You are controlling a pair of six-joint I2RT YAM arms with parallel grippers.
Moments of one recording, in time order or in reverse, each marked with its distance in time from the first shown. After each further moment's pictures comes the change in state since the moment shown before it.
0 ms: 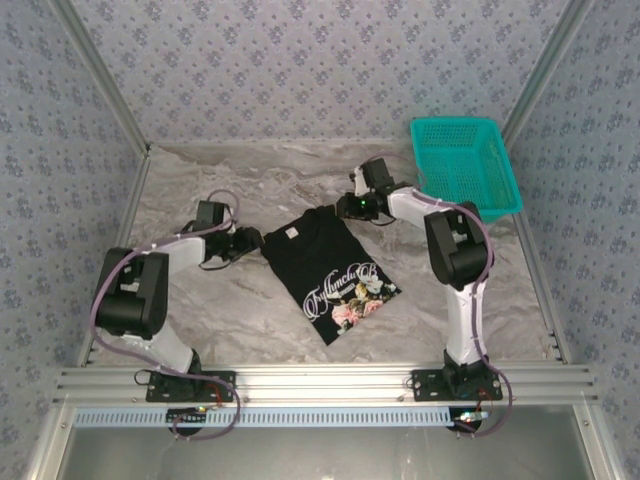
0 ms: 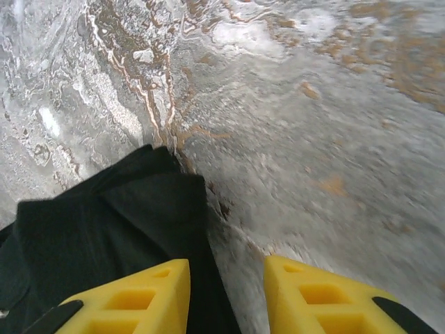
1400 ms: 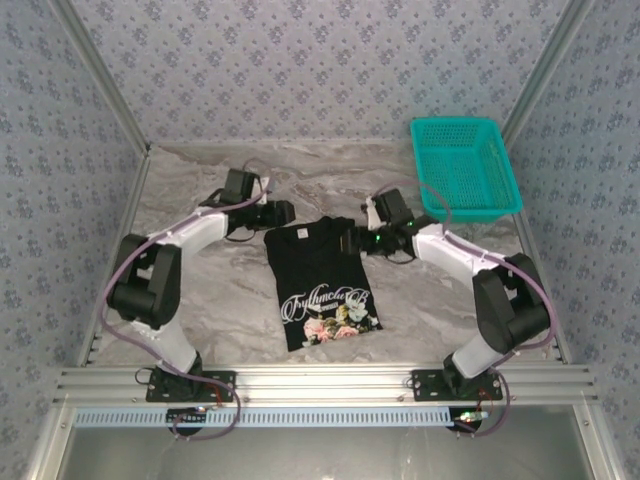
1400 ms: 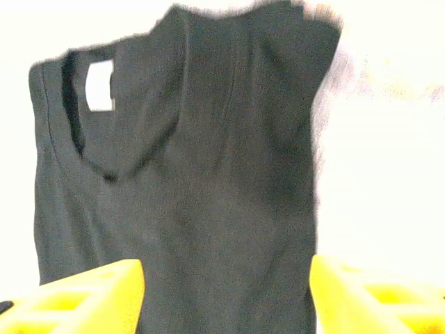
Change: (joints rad) left arm -0.153 0.084 0.318 -0.113 0.005 0.121; right arm 0.090 -0.484 -0.418 -0.082 0.063 0.047
